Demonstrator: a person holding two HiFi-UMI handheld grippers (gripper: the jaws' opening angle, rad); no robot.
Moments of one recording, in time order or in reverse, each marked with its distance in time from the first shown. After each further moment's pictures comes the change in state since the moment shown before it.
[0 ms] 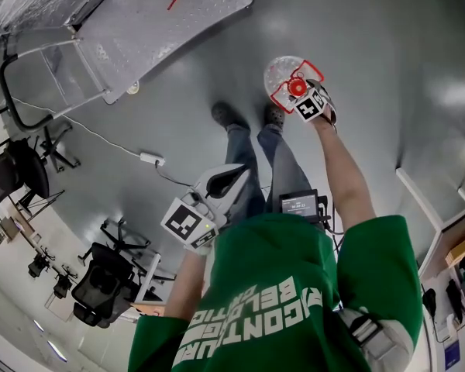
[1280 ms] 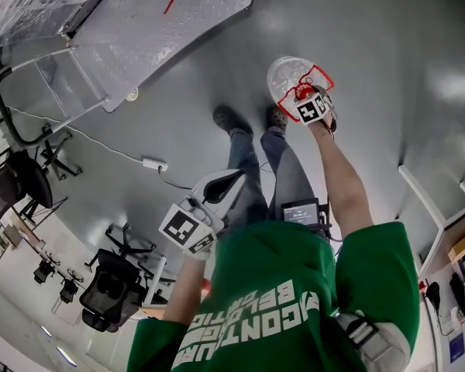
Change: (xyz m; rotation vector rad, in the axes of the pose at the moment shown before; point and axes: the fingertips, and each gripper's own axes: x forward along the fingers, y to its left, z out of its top) left arm 0.003 0.027 0.010 -0.031 0.024 0.001; right arm 0.003 -0.027 -0.013 0.158 0.070 -0.105
